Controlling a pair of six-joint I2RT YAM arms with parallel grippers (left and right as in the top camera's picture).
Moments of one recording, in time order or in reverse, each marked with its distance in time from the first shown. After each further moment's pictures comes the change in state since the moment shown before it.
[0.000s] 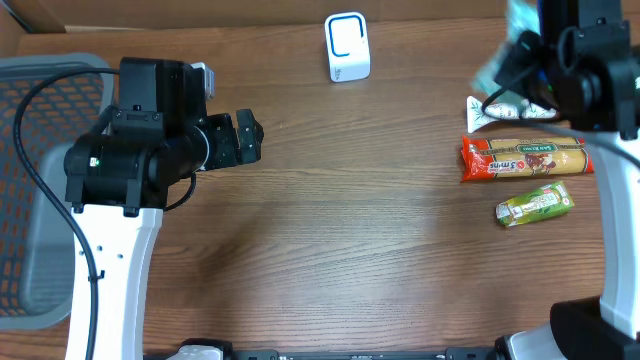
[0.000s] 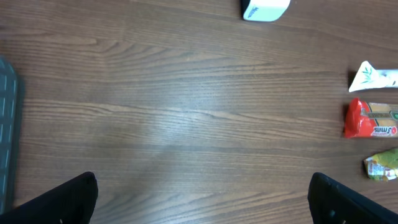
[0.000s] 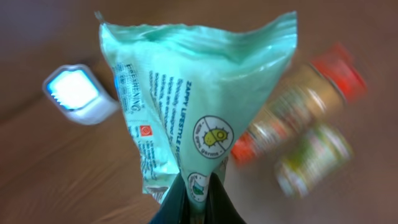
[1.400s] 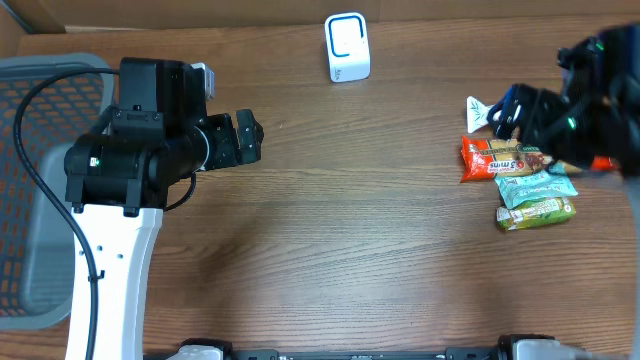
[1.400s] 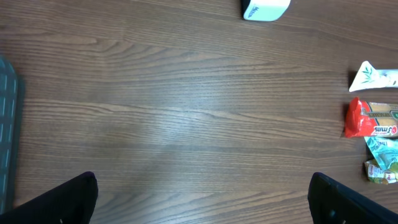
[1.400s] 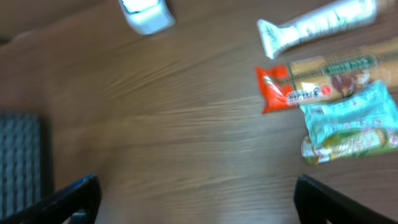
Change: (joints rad) left arm 0.000 0.000 0.000 0.000 0.000 0.000; right arm -0.147 -0.279 -0.289 0.027 -0.481 -0.426
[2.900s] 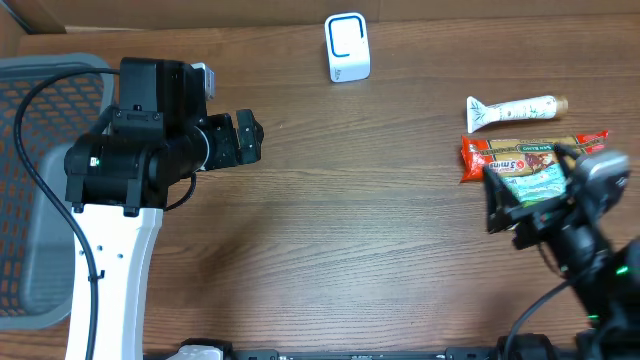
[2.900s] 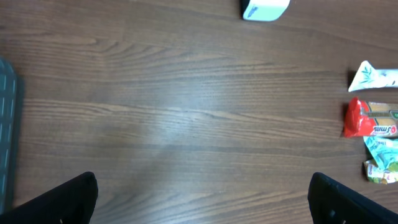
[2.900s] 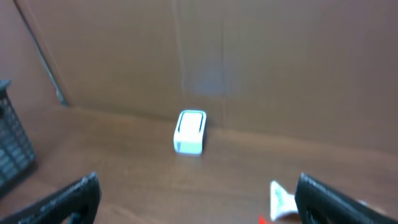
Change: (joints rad) left arm 0.000 0.000 0.000 0.000 0.002 0.000; right arm 0.042 -0.869 -1.052 1.051 -0.042 -0.246
